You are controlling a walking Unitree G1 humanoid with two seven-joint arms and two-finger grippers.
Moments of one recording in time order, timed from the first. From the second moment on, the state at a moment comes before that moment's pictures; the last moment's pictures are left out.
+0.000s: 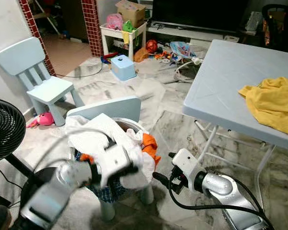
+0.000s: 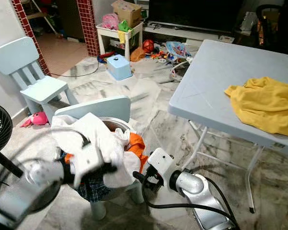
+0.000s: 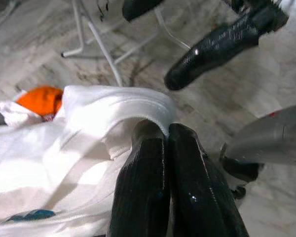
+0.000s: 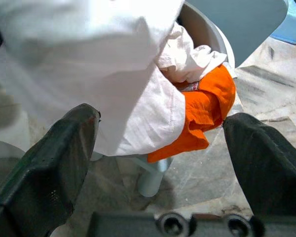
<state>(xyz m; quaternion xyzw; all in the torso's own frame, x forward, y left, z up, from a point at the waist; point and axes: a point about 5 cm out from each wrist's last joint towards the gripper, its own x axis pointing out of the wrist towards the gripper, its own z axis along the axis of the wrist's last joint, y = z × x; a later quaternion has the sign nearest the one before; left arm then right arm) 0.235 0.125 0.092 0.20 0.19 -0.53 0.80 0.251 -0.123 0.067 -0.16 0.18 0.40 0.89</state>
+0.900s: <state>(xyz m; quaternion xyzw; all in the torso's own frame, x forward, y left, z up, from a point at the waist) 0.224 0.134 0.077 0.19 0.20 -0.47 0.84 0.248 -0.120 0.064 -0.16 0.19 0.40 0.88</state>
